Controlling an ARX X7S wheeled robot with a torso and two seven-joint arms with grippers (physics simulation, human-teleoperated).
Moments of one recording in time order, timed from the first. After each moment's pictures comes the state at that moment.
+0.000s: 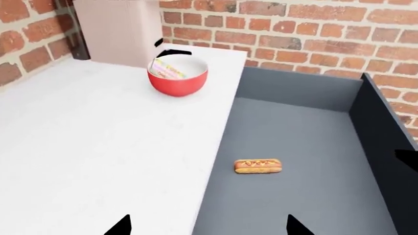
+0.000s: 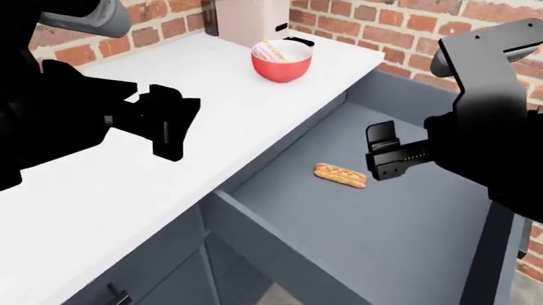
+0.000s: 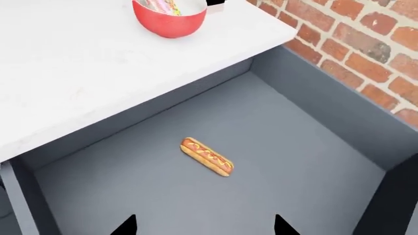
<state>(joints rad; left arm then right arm) -1.50 -0.90 0.64 0.26 -2.17 -1.07 -0.87 1.66 0.95 -1.10 -0.25 2.18 0.94 1.11</state>
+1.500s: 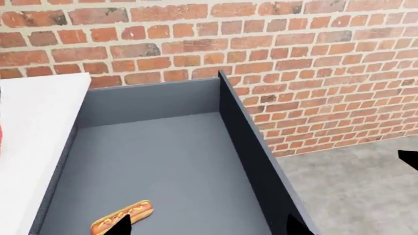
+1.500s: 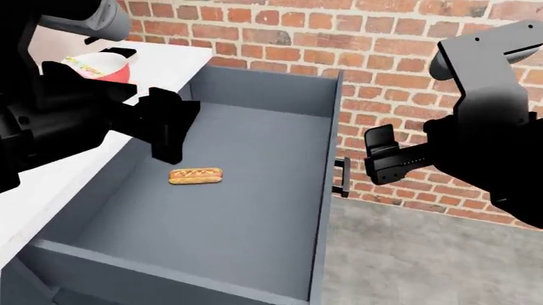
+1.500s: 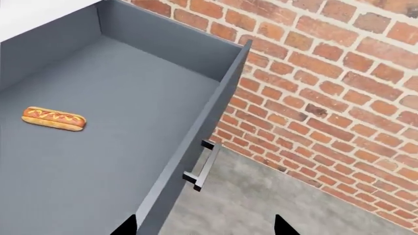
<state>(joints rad) -1.51 -0.91 0.66 0.26 -2.17 -1.07 -0.86 1.66 0.96 -1.10 -0.29 2.20 0.93 1.11</state>
